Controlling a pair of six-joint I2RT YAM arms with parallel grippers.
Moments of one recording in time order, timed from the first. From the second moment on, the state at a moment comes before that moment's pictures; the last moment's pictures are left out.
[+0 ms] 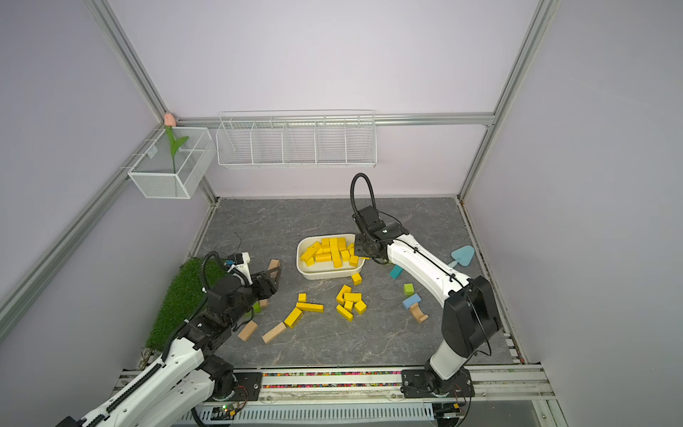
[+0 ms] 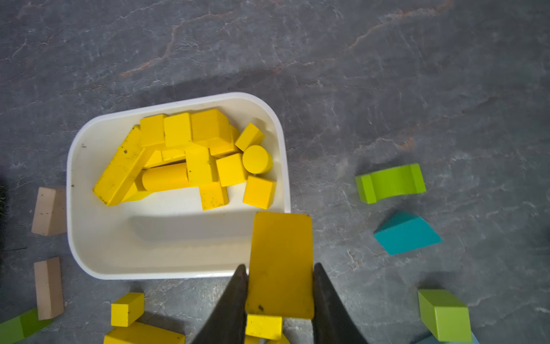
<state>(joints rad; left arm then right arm) -0.51 0.72 0.38 -0.03 -0.08 -0.63 0.58 1.68 1.43 -0.77 0.15 0.54</state>
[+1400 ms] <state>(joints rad) -0.46 0.71 0.36 0.00 -0.02 -0.64 0.53 2.18 1.82 -0.82 0.05 0.33</state>
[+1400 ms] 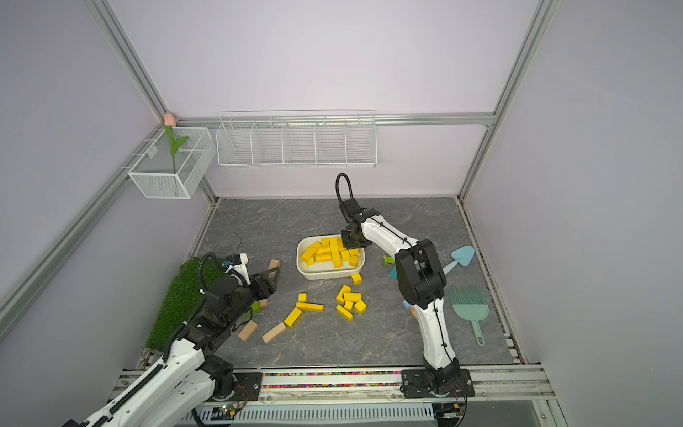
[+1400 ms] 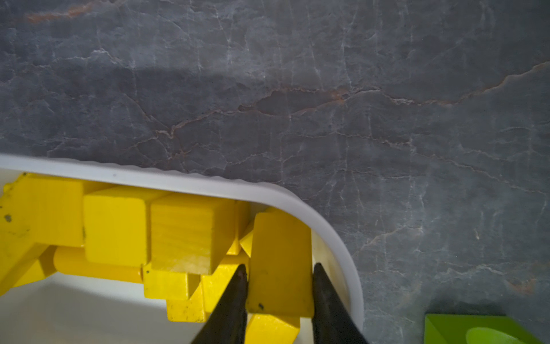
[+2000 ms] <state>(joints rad) -0.45 0.70 0.35 0.00 -0.02 -0.65 0.52 2.18 1.85 -0.82 -0.01 0.36</state>
